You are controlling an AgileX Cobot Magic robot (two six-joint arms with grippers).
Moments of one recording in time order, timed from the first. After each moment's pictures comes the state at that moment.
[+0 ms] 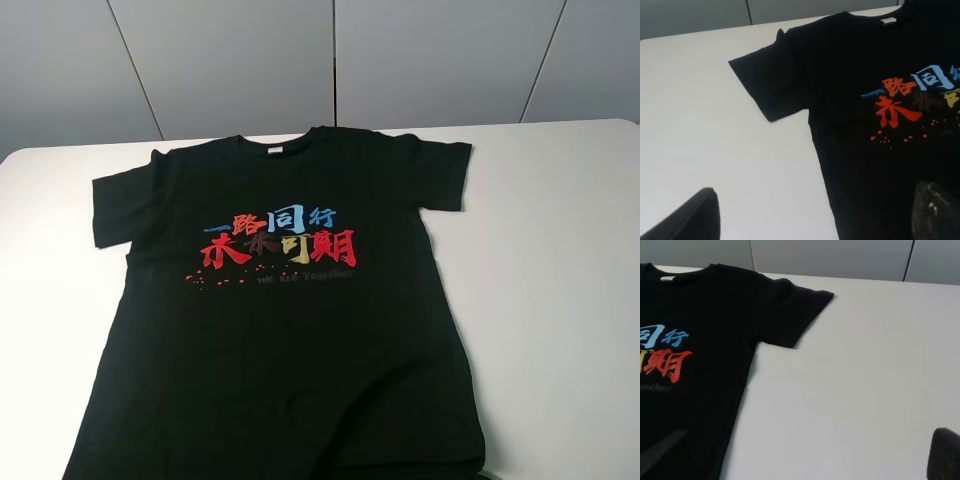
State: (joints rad) left arm -0.16 0.00 -0.52 -0.08 1.08 0.09; right arm 0.08 0.00 -0.51 0.07 1.10 -0.06
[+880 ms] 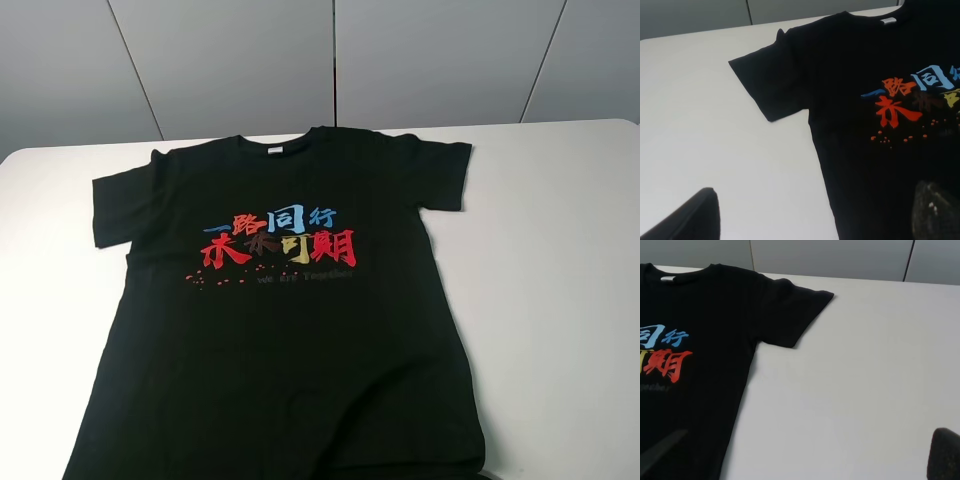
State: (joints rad) left arm -0.16 0.00 -0.52 -0.08 1.08 0.09; right arm 0.08 0.00 -0.51 0.07 1.10 -0.06
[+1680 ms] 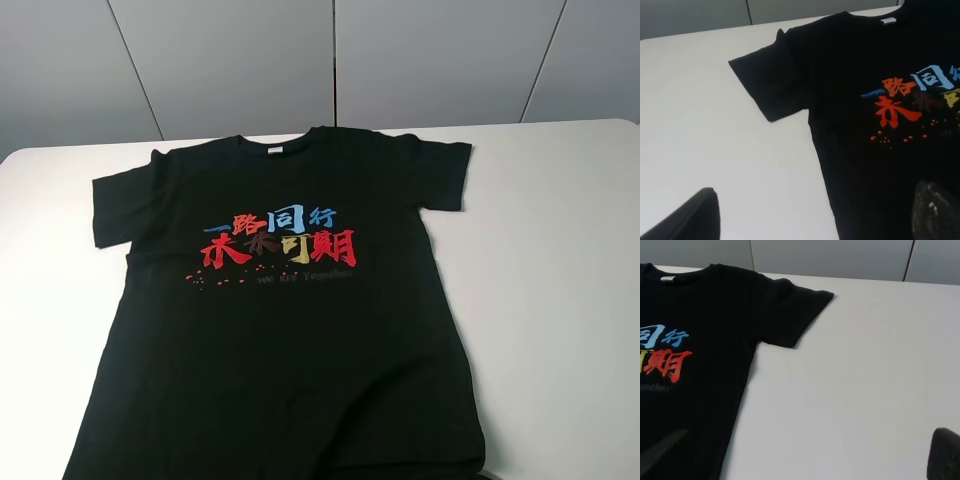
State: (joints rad) left arm -0.16 0.00 -0.52 -0.08 1.08 0.09; right arm 0.08 0.00 -0.51 0.07 1.10 -0.06
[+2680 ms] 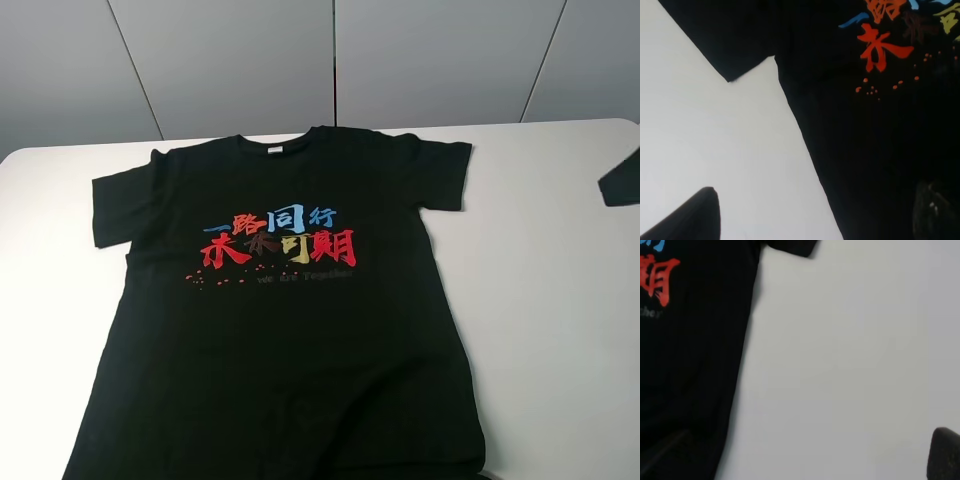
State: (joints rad) left arm -0.16 0.98 -0.90 -0.17 1.04 0.30; right arm 0.08 0.94 -0.80 0.16 1.02 -0.18
